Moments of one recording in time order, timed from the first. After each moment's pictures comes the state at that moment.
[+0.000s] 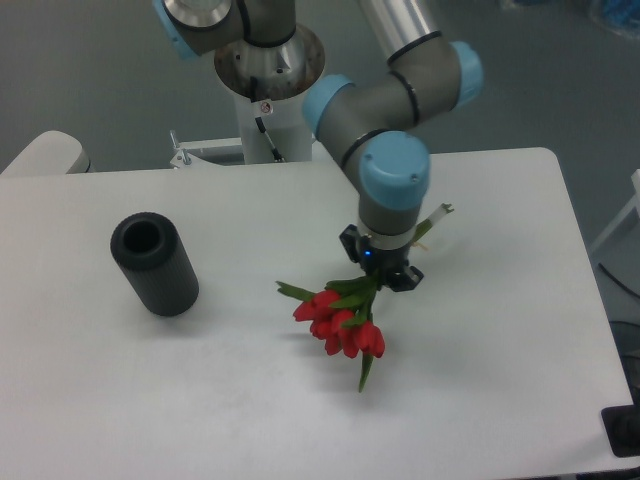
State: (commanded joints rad) arm 2.54 -1.96 -1.52 -1.25 1.59 1.27
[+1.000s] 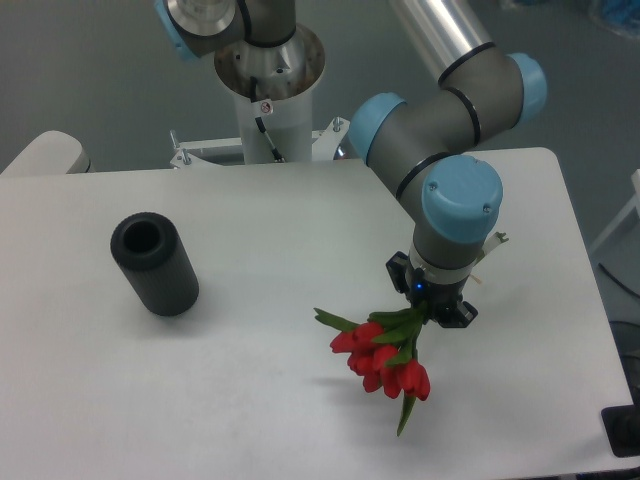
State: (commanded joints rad) arm 2.54 -2.07 -1.35 -1.26 1.58 1.31
